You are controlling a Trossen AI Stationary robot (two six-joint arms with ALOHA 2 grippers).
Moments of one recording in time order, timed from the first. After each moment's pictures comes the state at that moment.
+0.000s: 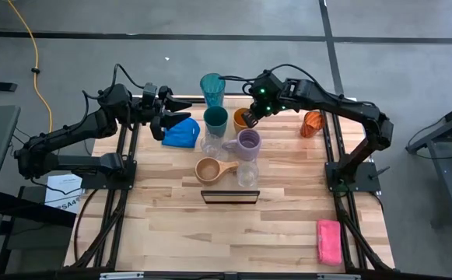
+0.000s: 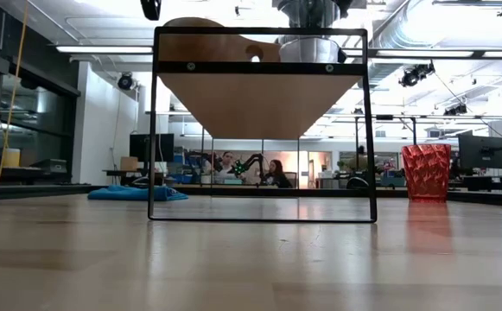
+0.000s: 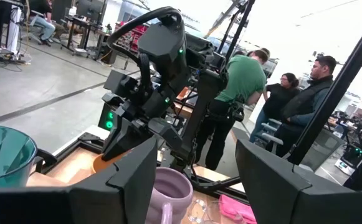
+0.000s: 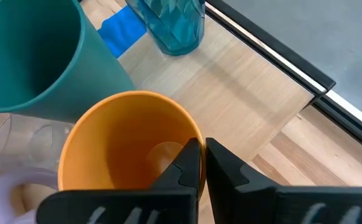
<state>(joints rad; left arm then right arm) 0.54 0.89 0.90 0.06 0.35 -0.37 -0.37 1.62 1.65 -0.93 0.07 0.39</state>
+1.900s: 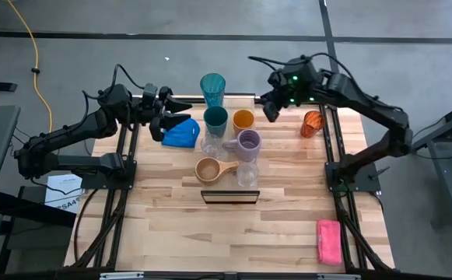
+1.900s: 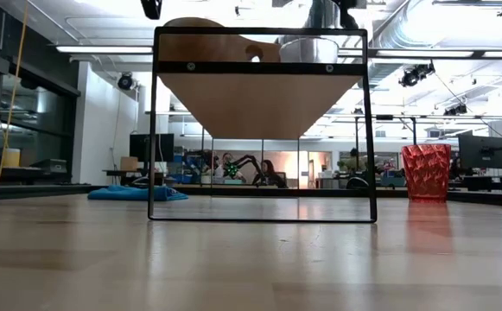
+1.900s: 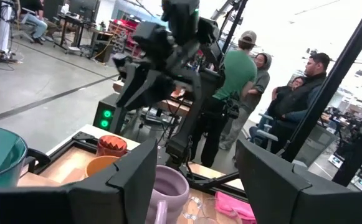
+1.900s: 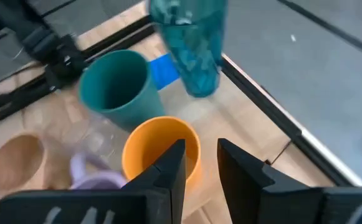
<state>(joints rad) 0.54 0.89 0.90 0.06 0.37 -0.37 -0.42 1.42 1.65 -0.90 -0.03 0.21</state>
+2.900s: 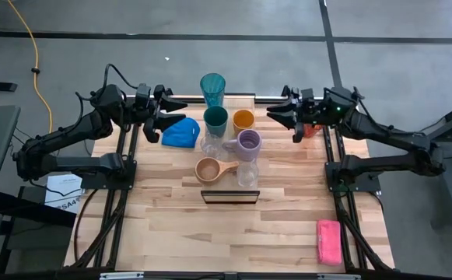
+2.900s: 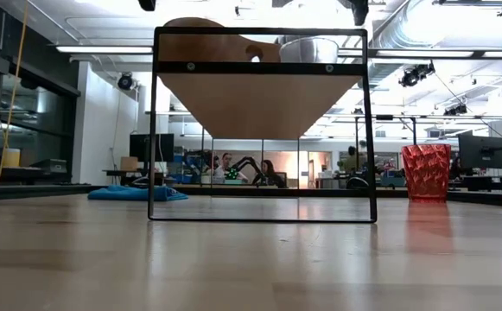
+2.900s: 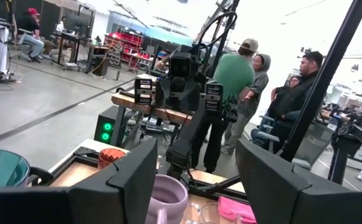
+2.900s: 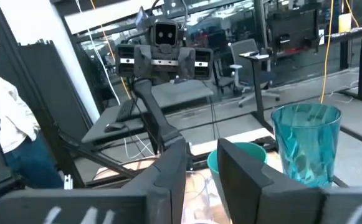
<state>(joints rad) 0.54 0.85 0.90 0.06 0.38 -0.32 -0.39 0.94 0.90 0.11 -0.35 0.23</state>
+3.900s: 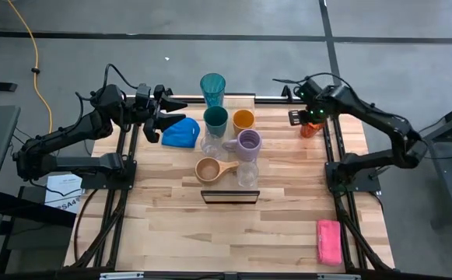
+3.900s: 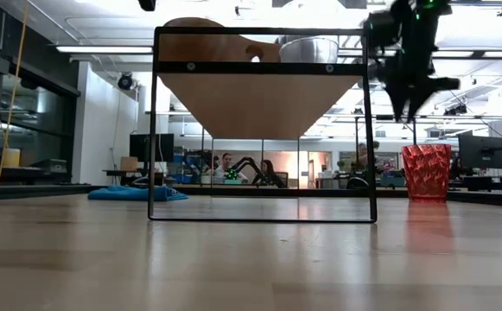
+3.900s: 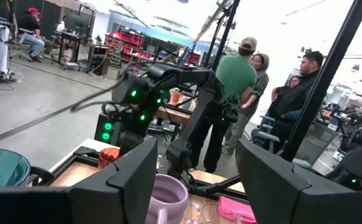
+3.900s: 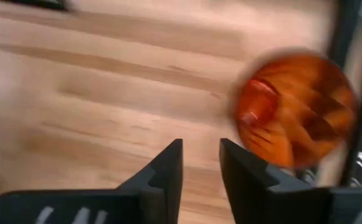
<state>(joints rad) 0.54 0.85 0.90 0.06 0.38 -0.32 -0.74 1.24 1.11 -1.15 0.09 0.62</state>
